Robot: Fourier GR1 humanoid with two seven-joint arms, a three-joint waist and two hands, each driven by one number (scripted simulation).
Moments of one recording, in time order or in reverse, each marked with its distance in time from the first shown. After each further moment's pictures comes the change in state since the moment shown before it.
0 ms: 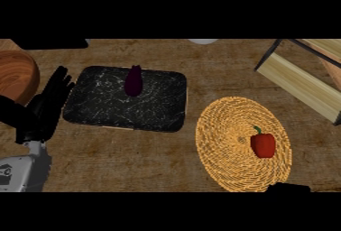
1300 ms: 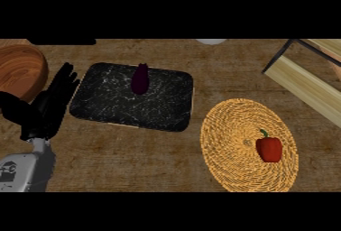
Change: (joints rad) left arm -0.023 -0.017 -0.014 -0.012 -0.004 -0.014 0.014; right arm -0.722 -0.366 -0.905 0.396 -0.731 0.271 0.533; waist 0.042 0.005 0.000
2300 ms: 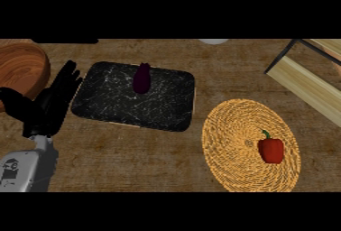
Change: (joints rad) left arm -0.022 -0.014 0.002 -0.004 -0.011 -0.011 0.027; right arm -0.225 -0.260 0.068 0.955 0.245 -0.107 -0.633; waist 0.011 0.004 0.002
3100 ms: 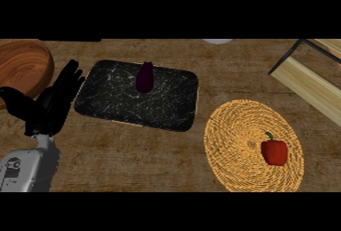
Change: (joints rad) left arm -0.009 -0.010 0.002 0.006 0.001 -0.015 -0.006; right arm -0.231 -0.072 0.003 0.485 0.085 -0.237 -0.195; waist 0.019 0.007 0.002
